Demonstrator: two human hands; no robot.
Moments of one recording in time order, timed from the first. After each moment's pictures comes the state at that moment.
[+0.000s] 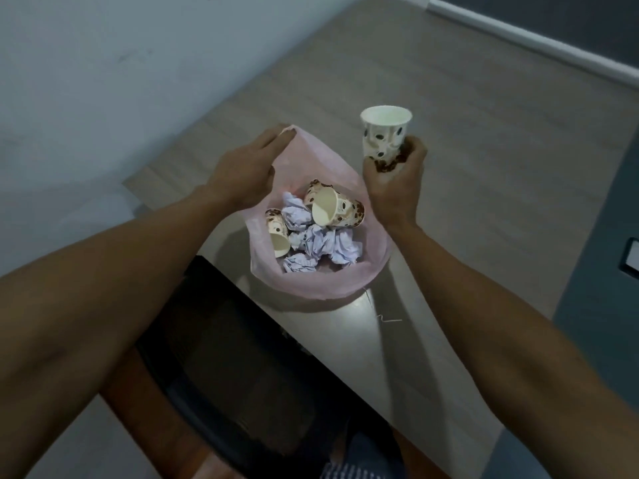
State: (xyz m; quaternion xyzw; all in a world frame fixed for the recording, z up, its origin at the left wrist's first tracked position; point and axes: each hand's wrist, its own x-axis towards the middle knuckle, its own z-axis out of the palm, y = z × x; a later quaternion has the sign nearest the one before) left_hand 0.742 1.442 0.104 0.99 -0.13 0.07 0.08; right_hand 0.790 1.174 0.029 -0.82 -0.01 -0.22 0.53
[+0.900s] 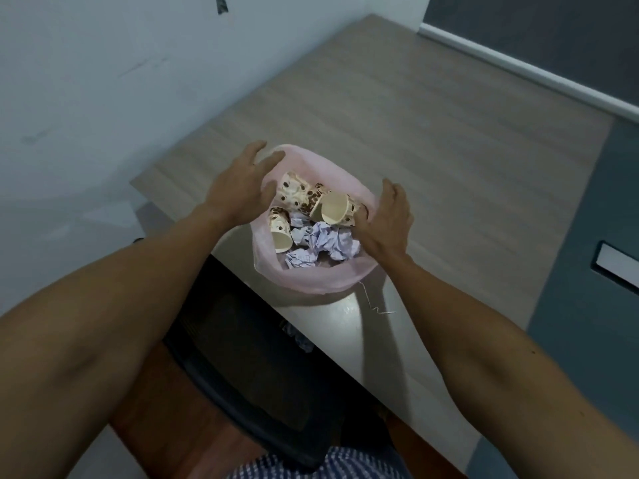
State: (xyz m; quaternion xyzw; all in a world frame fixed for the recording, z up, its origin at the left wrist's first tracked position) left_hand 0.699 1.459 0.101 0.99 -0.06 0.06 0.13; right_hand 0.729 1.176 0.009 -0.95 0.00 -0.07 0.30
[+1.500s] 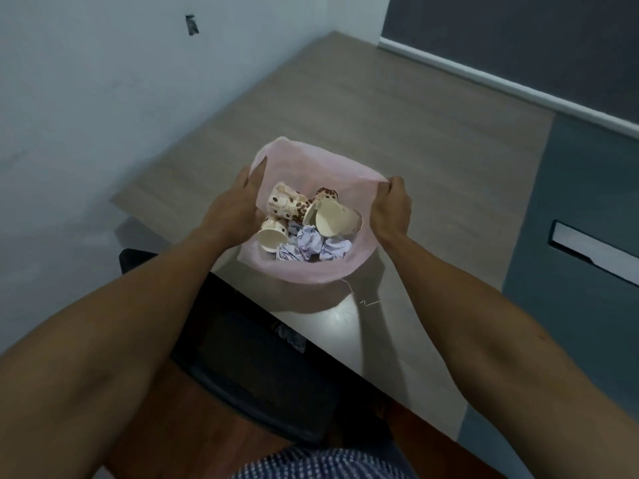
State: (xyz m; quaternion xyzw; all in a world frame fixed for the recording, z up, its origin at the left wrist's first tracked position) left_hand 0.670 1.432 0.099 0.98 -0.06 0.03 0.18; right_hand 0.731 1.144 0.049 -0.88 0.15 -0.11 0.44
